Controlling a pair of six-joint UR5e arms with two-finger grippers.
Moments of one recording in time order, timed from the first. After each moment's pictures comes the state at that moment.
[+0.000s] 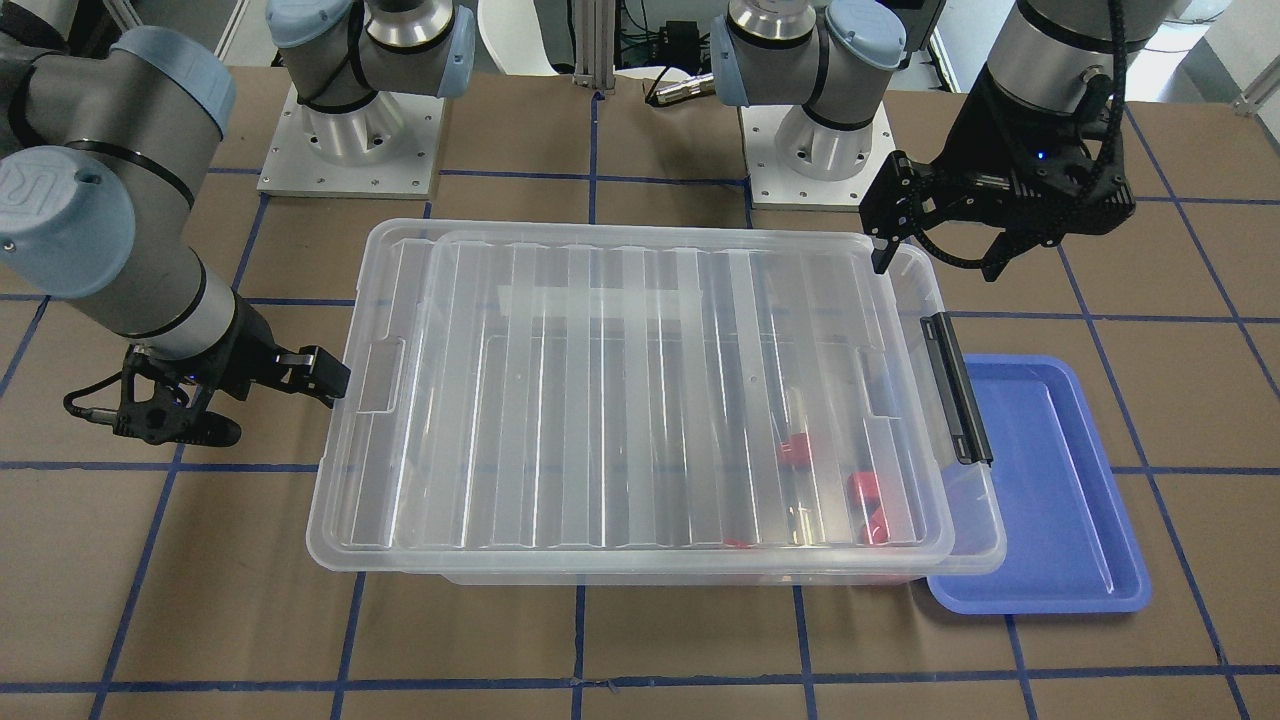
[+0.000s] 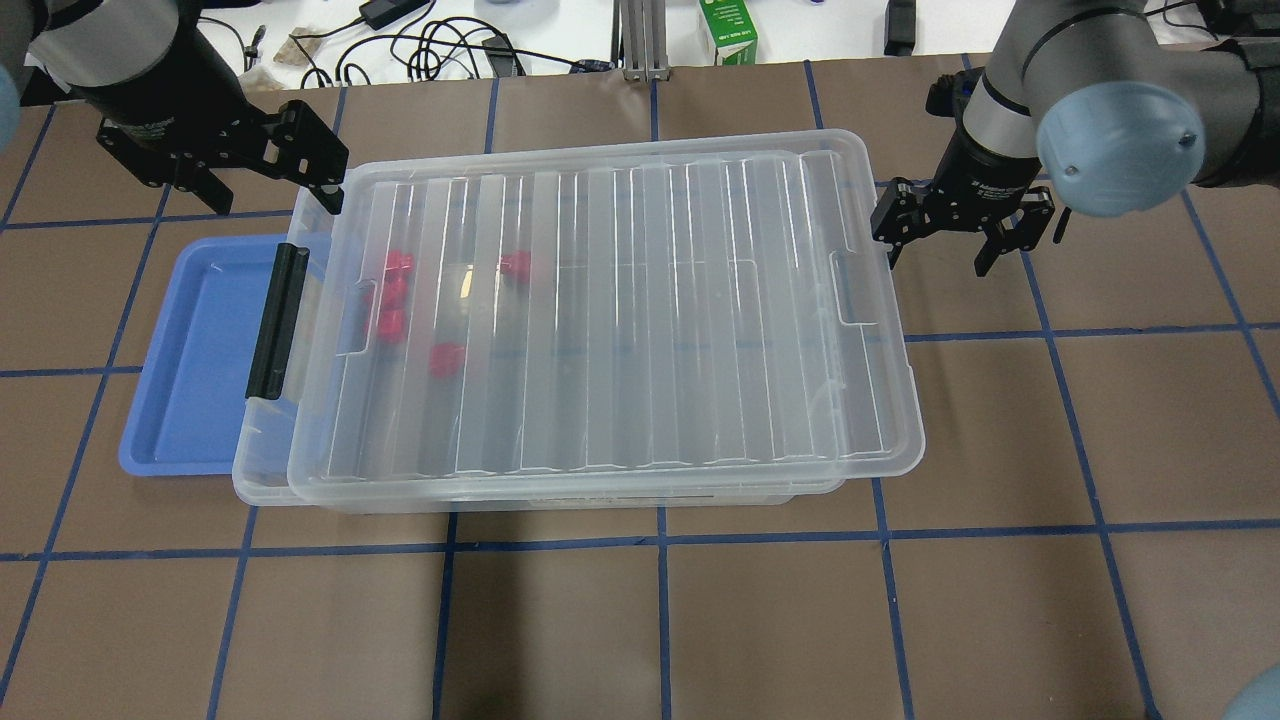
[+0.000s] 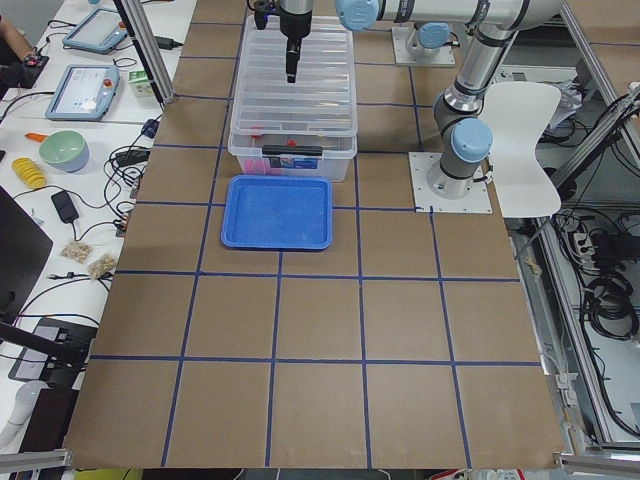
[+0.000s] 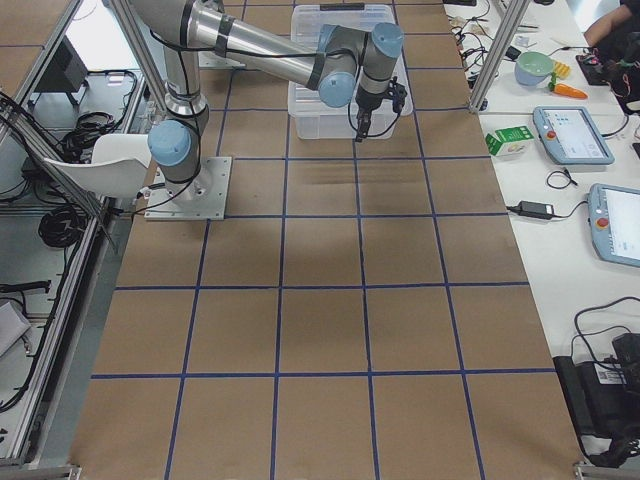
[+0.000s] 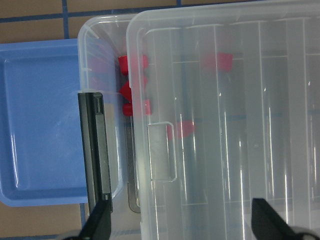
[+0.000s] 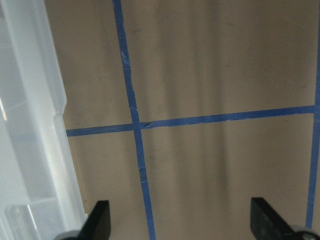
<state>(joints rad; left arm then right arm) -1.48 -1.56 -1.53 -1.54 1.56 0.14 1.47 -1.34 1.67 -1.79 -1.53 0.01</state>
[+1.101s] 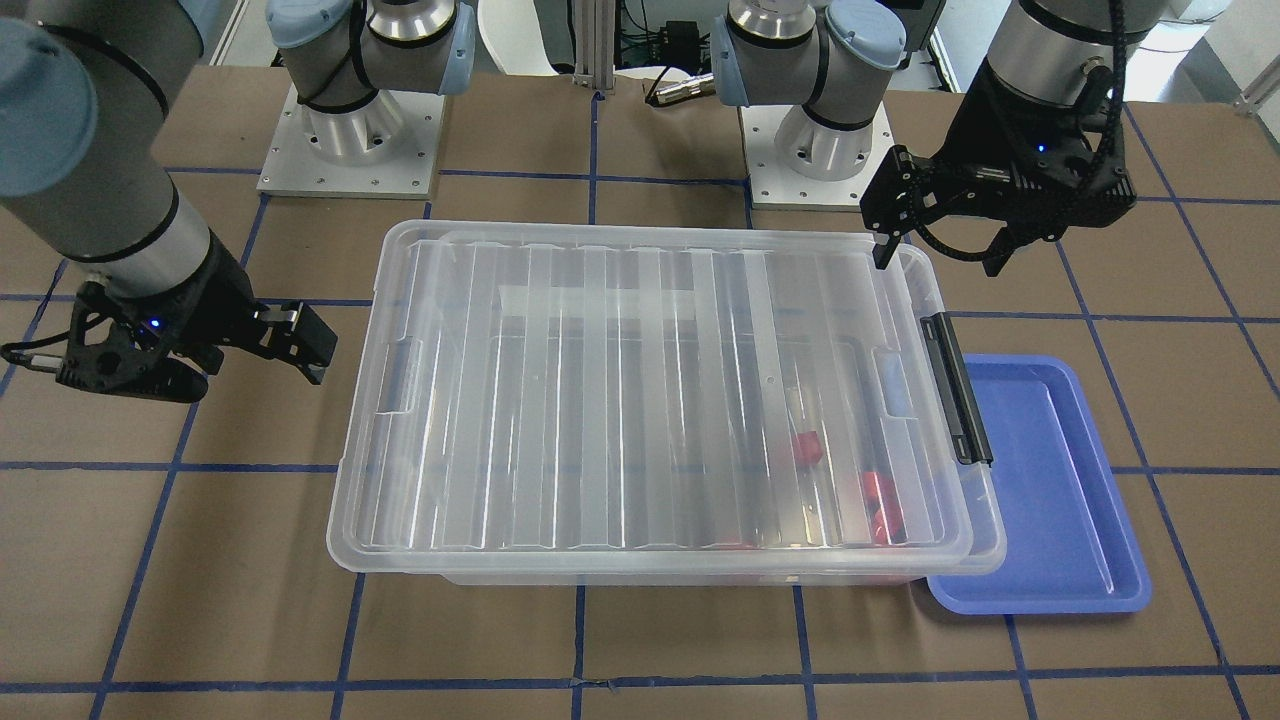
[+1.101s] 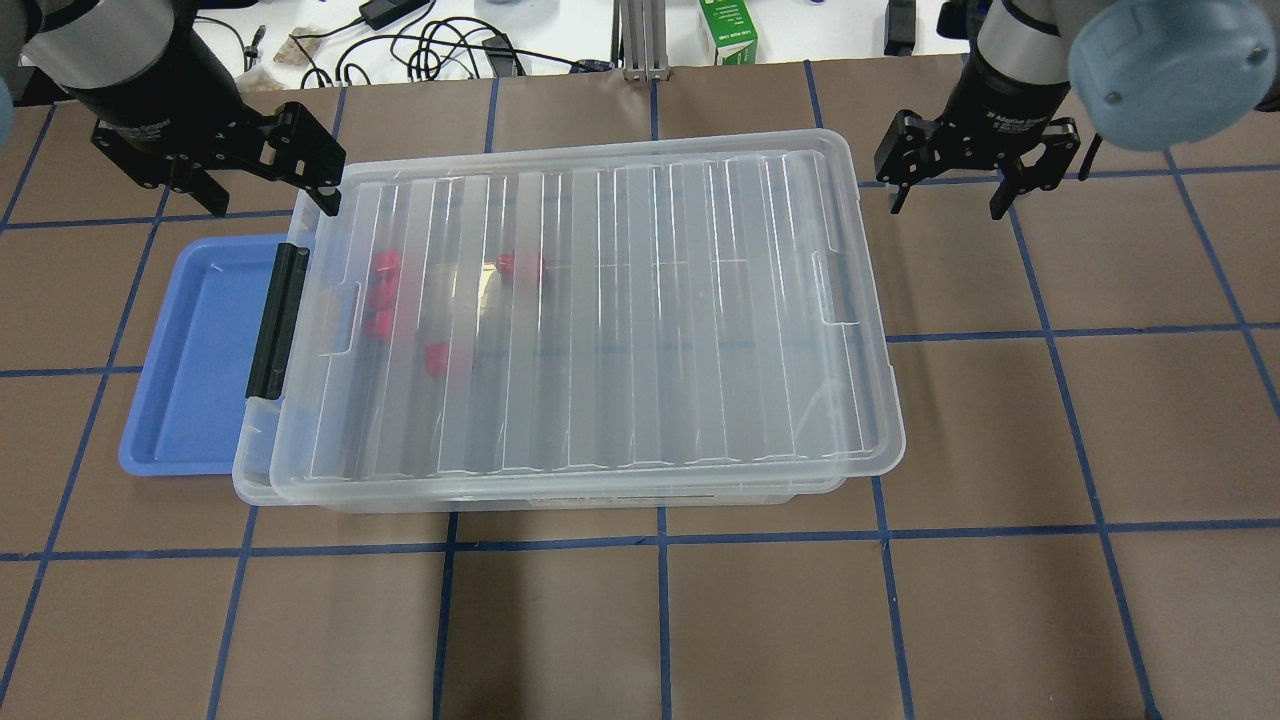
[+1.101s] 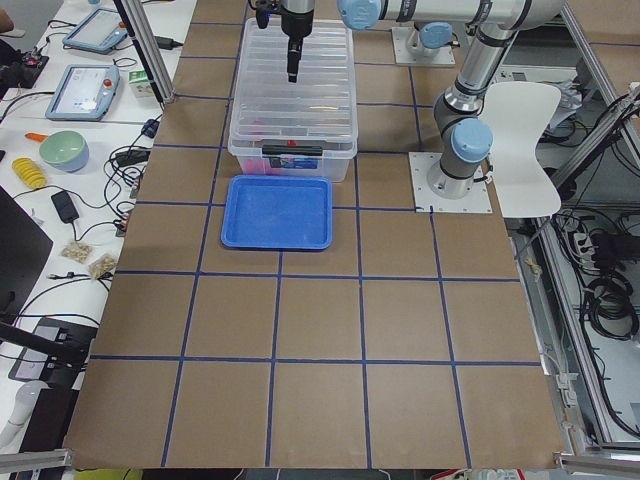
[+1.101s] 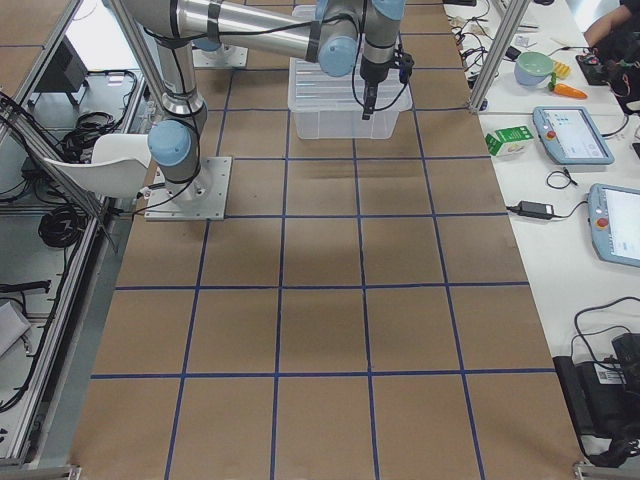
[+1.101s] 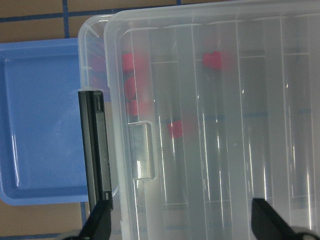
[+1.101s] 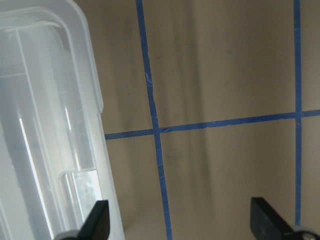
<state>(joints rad) -1.48 -1.55 -1.53 -1.54 1.57 0.14 1.50 -1.42 1.53 -1.65 -1.55 0.05</state>
